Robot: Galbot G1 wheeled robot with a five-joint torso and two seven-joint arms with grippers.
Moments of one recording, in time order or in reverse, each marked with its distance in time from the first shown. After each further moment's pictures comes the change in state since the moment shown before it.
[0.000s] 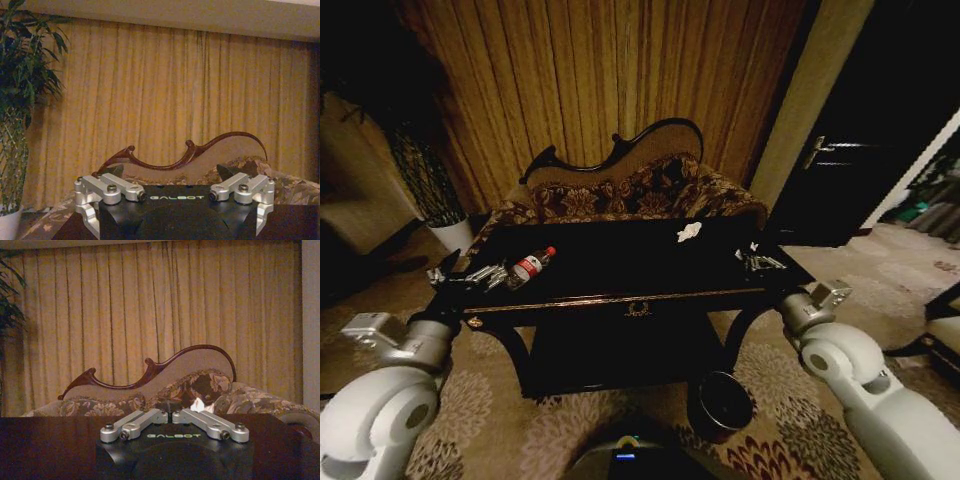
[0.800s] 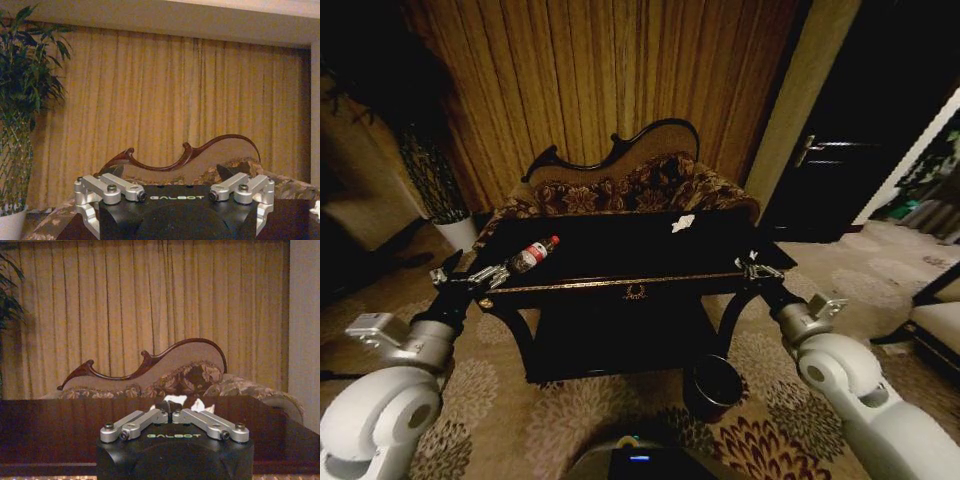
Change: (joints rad) left arm -0.009 0.001 0.005 0.000 0.005 0.000 0.005; right arm -0.039 0.042 -0.014 -0.008 -0.061 -0.001 -0.001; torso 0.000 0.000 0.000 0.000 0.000
